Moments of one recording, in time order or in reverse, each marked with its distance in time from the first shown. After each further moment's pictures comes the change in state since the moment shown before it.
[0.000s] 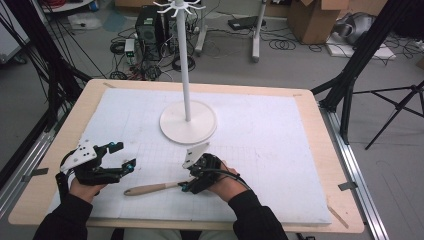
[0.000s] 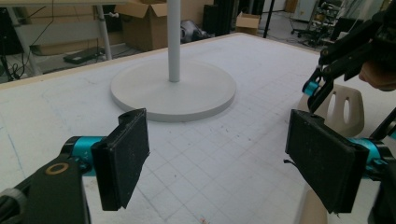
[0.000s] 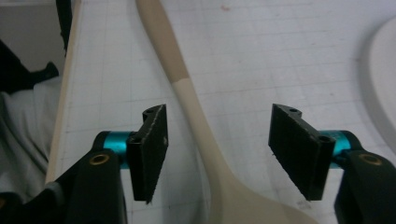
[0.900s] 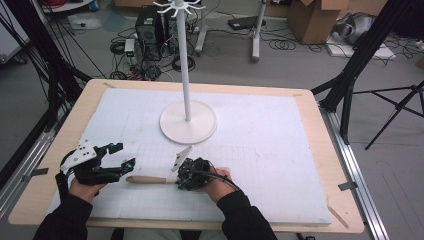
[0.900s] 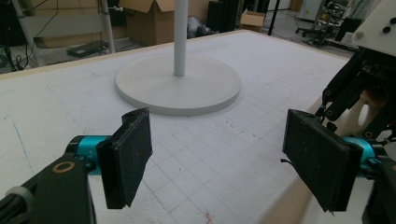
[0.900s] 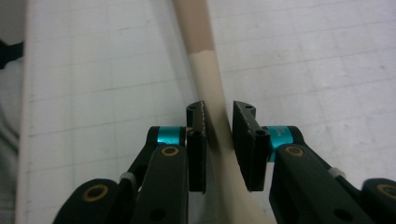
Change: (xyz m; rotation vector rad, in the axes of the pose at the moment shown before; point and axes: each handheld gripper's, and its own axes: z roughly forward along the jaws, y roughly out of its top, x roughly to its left) left arm 0.002 -0.003 0.000 0.019 0.011 -0.021; right arm 0.004 0.006 0.032 0.170 -0.017 0.058
